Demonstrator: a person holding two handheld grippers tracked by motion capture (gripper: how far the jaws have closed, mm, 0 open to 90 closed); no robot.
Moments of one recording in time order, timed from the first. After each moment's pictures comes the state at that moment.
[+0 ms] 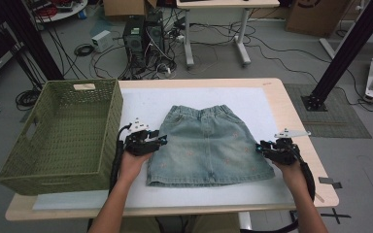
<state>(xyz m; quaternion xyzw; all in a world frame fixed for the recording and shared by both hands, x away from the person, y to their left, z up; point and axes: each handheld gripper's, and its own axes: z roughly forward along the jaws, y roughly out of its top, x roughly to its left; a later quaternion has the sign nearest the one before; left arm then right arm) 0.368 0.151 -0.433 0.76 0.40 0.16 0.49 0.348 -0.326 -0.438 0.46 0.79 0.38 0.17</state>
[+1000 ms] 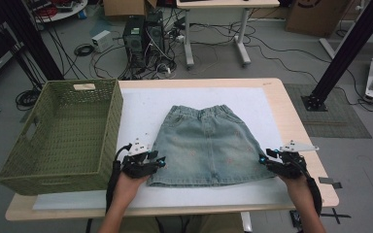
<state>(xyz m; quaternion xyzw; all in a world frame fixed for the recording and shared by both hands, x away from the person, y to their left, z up) 0.311 0.150 -0.448 0.79 0.39 0.15 0.44 0.304 -0.325 -0.435 0.45 0.78 0.38 0.20</state>
